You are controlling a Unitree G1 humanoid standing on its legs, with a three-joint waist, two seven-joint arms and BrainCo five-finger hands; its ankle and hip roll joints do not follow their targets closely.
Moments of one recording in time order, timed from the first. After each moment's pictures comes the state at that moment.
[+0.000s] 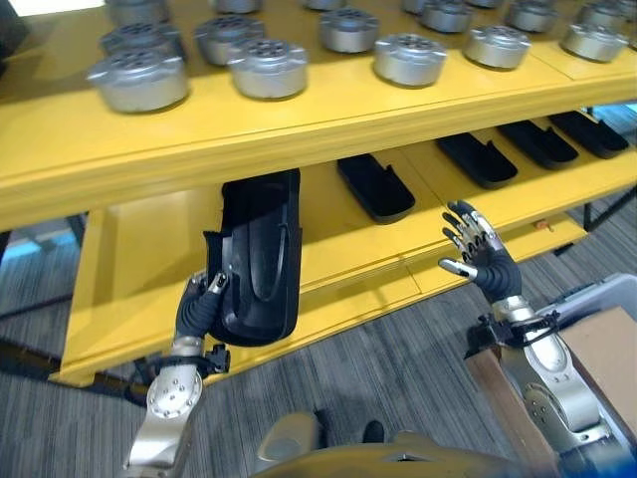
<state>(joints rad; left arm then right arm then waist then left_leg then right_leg) 0.24 0.41 0.03 -0.01 -0.21 -0.24 0.18 0.10 -0.47 0.18 -0.21 0.55 -0.25 -0.01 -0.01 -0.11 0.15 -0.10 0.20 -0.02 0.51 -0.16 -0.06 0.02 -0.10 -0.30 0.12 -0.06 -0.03</state>
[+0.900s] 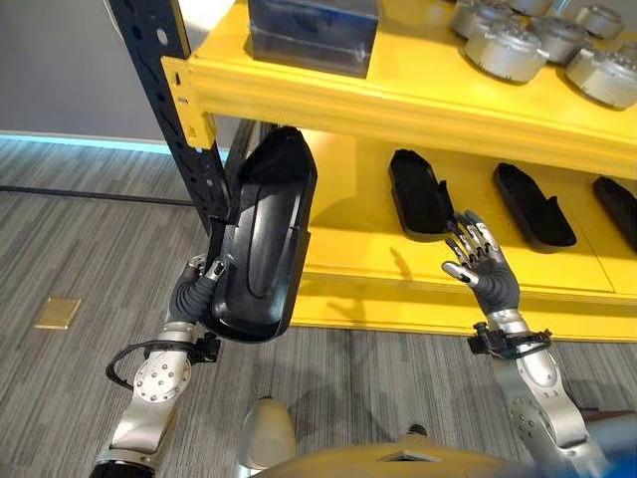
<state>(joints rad) 0.24 0.53 -0.01 -0.04 -0.16 -0.24 0.19 0.16 -0.36 0.21 -0.21 0.55 -0.25 -0.01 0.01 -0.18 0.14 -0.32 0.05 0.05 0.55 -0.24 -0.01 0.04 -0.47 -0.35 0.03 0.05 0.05</state>
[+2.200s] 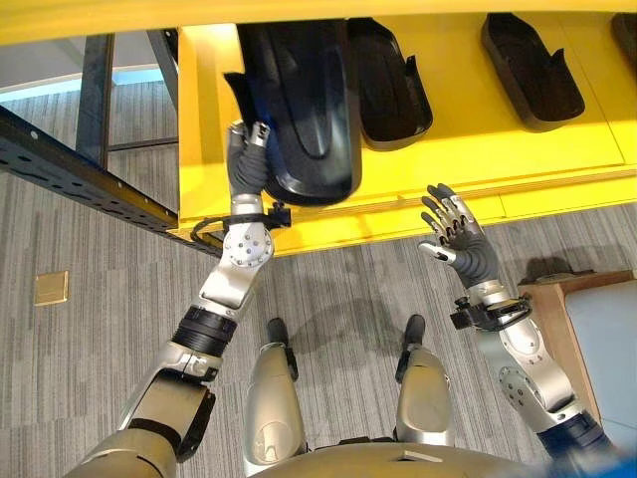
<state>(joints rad) -0.52 0.40 -0.22 0.15 -0.15 -0.22 0.59 0.01 -0.45 0.33 -0.21 0.58 -0.26 -0.07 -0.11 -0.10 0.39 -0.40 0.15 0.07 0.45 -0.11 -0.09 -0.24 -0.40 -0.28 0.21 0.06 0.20</state>
